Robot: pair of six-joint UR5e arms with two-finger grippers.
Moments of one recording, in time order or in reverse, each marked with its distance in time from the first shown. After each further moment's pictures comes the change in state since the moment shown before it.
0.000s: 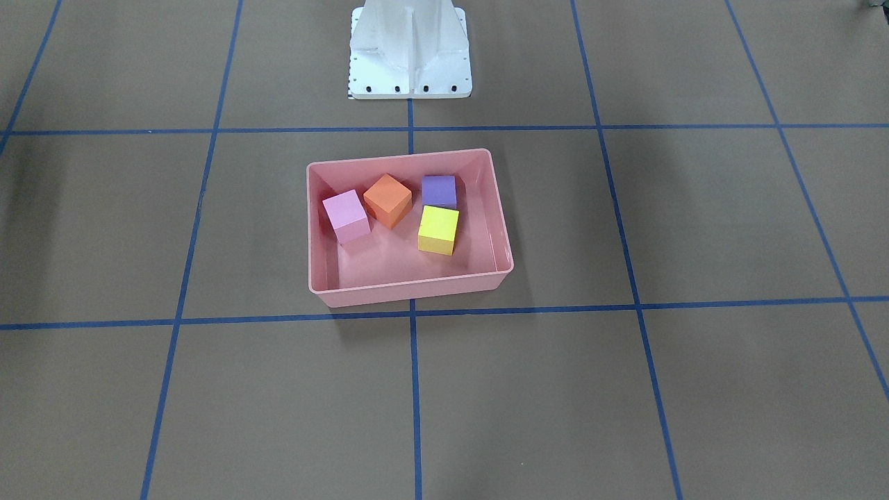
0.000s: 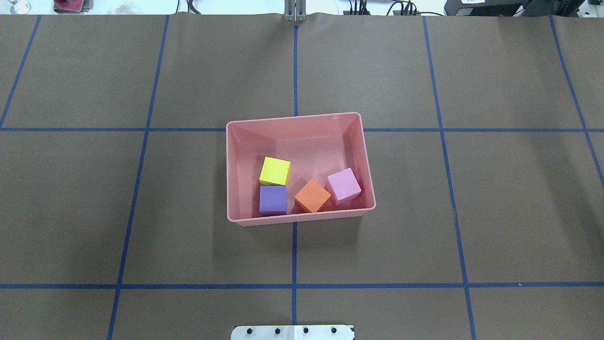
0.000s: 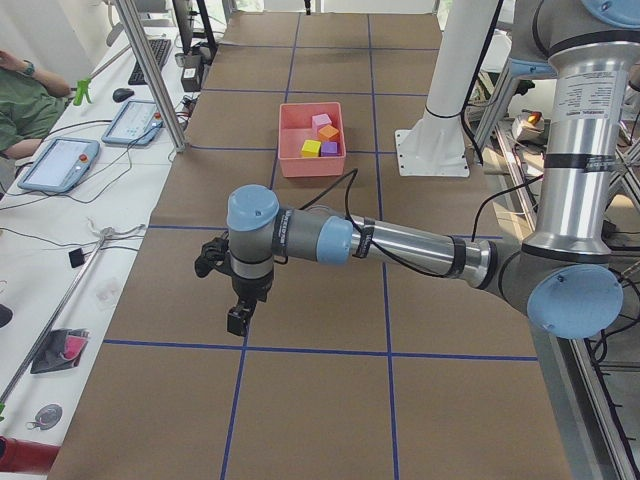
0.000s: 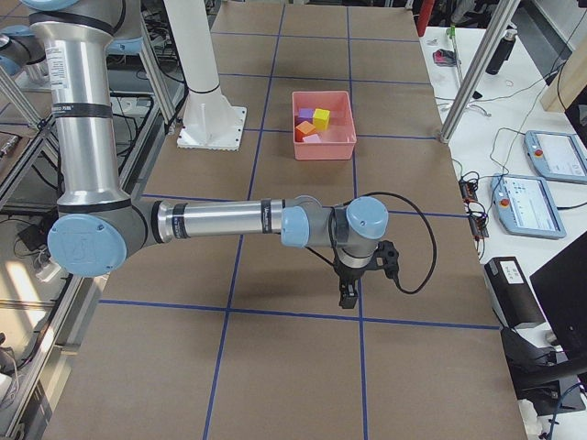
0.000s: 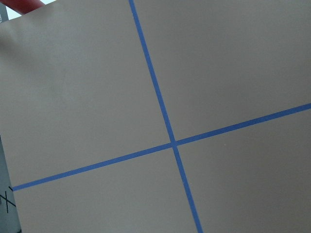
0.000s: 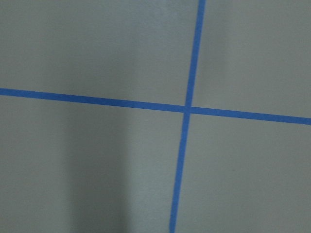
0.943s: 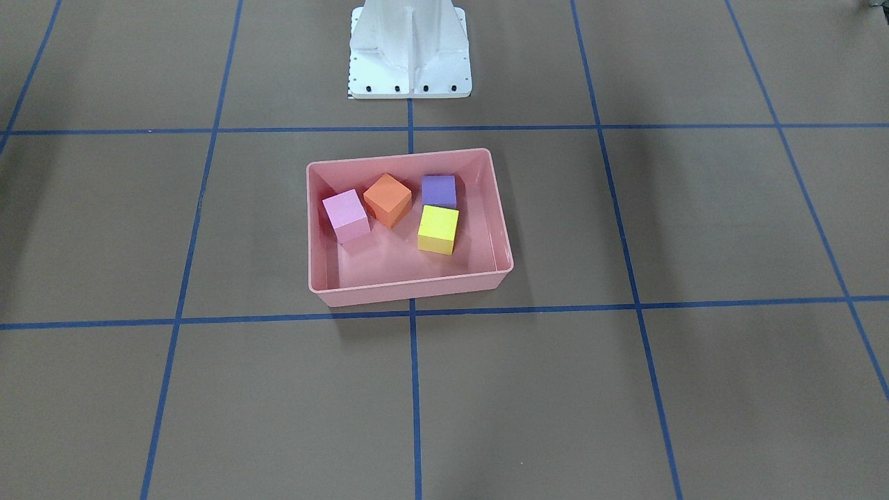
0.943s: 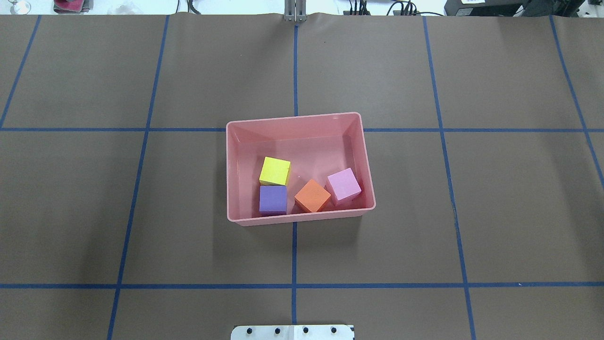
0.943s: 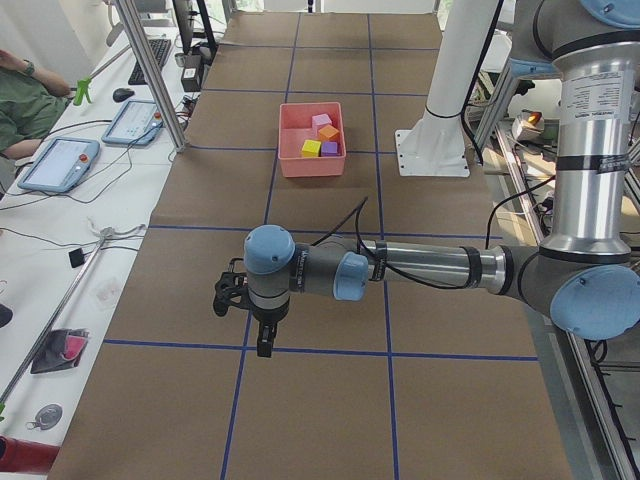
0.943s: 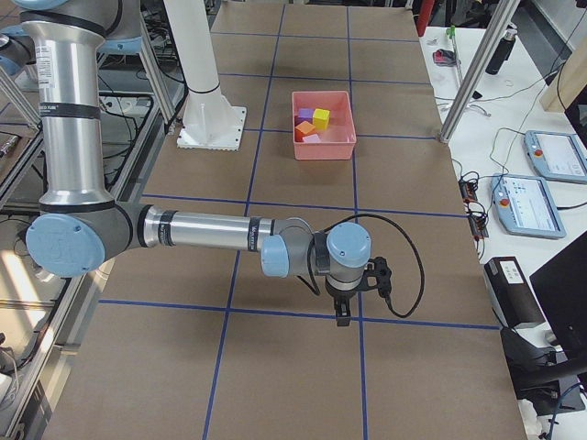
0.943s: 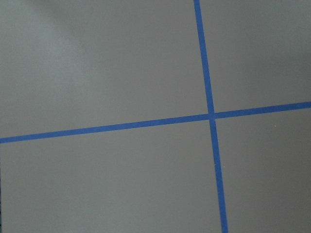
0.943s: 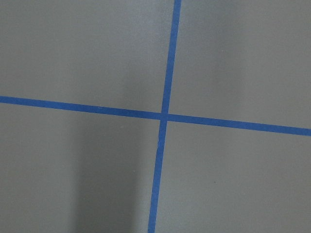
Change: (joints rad) left arm 0.002 0.057 0.039 -0.072 -0.118 -0.262; right arm 0.071 -0.045 -0.025 0.113 0.087 0.009
